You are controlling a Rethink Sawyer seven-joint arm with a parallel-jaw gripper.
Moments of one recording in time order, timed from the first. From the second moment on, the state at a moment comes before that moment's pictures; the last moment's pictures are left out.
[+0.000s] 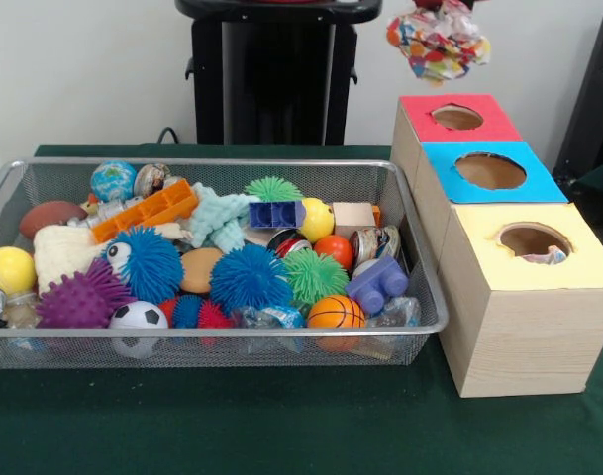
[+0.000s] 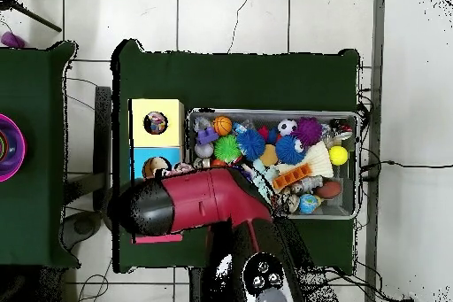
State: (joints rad) arm -0.25 -1.01 0.32 1.91 -0.21 0.80 1.62
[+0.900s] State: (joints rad) arm -0.13 -0.74 0.21 1.61 -0.19 0.75 1.62
